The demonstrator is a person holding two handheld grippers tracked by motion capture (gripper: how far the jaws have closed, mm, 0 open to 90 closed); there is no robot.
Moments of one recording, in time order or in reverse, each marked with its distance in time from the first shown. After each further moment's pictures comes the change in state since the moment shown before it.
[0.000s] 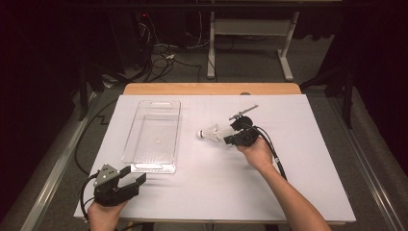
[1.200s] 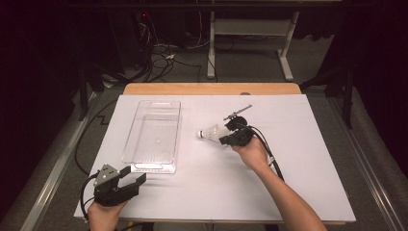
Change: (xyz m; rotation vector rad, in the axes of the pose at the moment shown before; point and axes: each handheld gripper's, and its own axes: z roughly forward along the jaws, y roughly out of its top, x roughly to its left) left arm 0.000 0.000 0.000 0.000 -0.001 -0.004; right arm 0.008 0.007 0.010 0.011 0.019 -0.010
